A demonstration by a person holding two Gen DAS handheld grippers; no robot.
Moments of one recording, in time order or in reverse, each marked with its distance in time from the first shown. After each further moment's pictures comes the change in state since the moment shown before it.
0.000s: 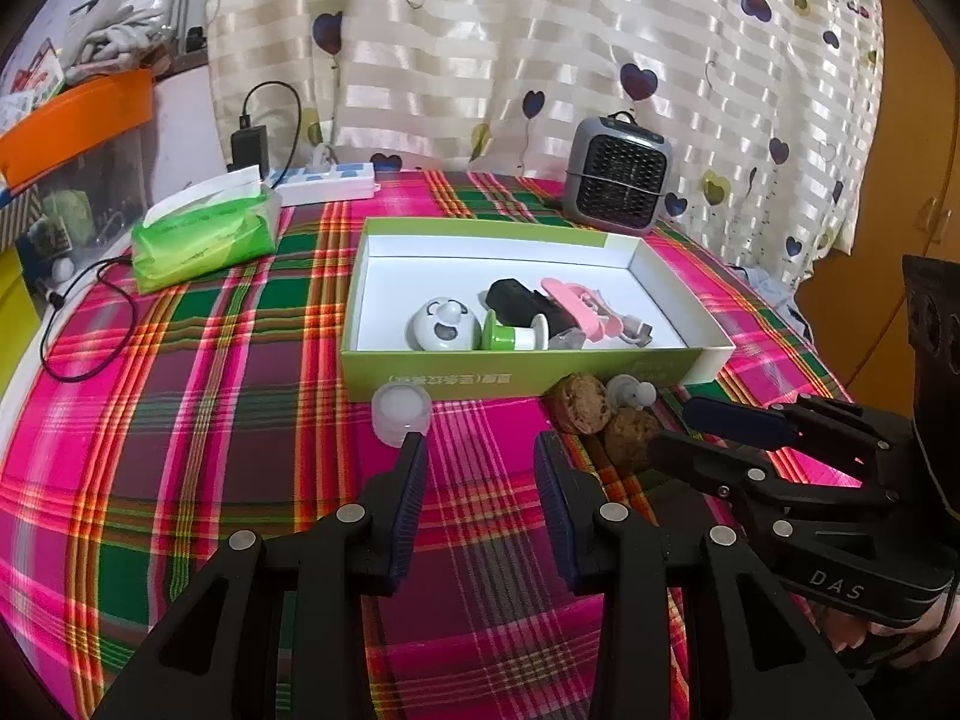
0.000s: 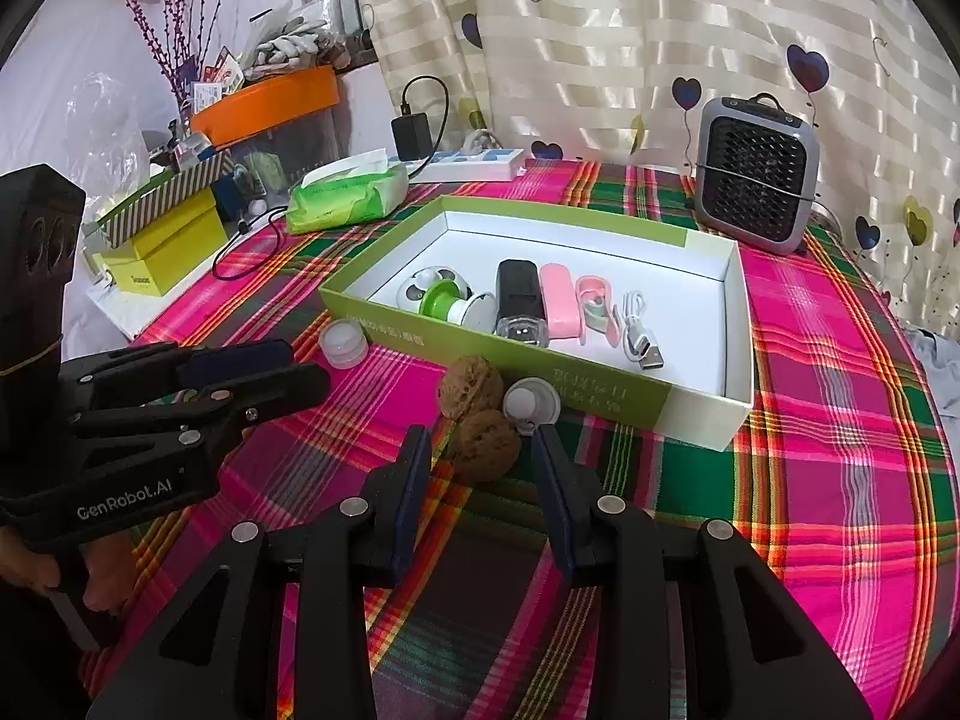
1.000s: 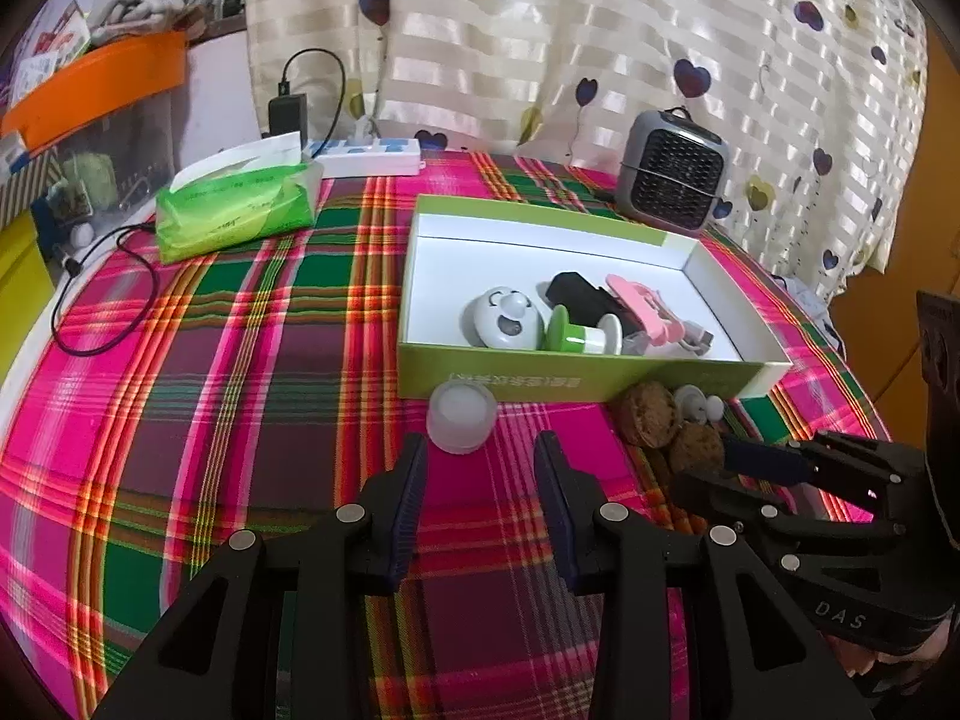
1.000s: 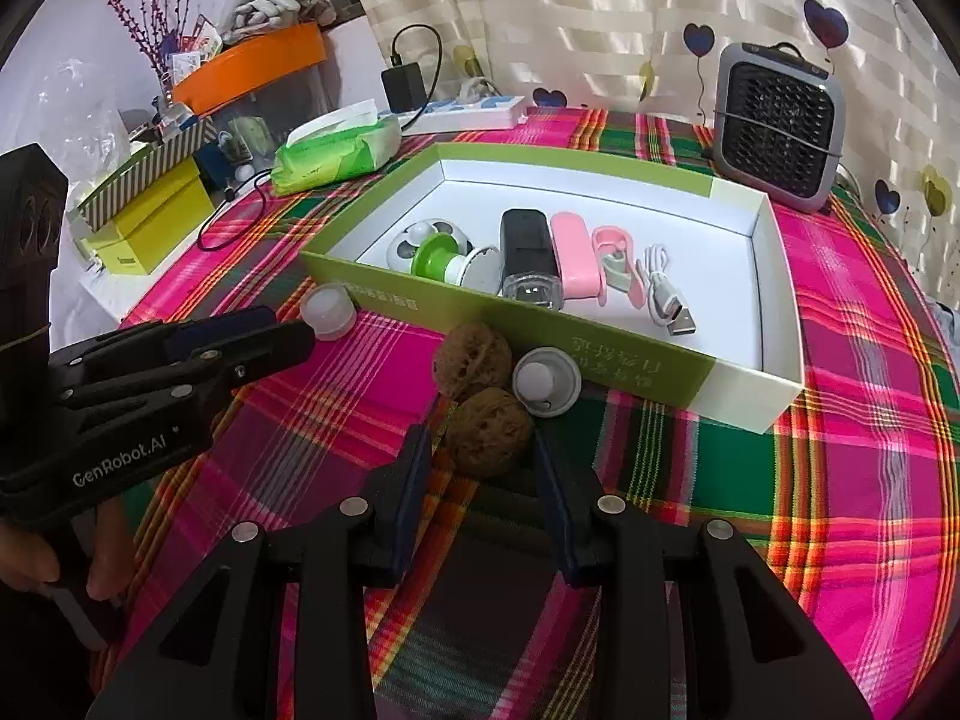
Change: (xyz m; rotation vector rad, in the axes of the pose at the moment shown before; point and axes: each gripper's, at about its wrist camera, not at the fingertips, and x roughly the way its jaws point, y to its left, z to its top) left arm 0.019 0.023 0.005 -0.072 0.040 0.056; right arm 0.030 -0.003 0.004 0.030 0.128 0.015
